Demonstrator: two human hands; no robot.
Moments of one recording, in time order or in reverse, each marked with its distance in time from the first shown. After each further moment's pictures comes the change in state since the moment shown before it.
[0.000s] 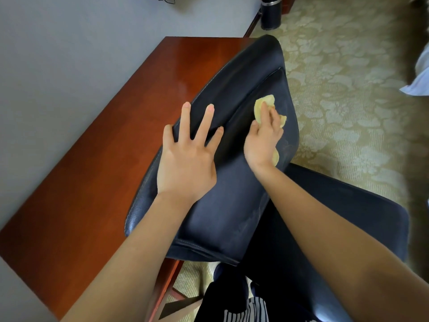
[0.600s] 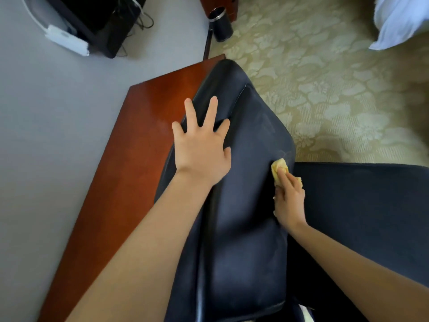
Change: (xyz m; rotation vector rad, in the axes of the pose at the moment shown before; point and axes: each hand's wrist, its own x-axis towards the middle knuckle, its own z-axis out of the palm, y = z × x) left_hand 0.126 0.014 -0.003 -0.012 -0.098 0.210; right_hand -0.045 0.114 -0.005 0.017 -0.093 0.286
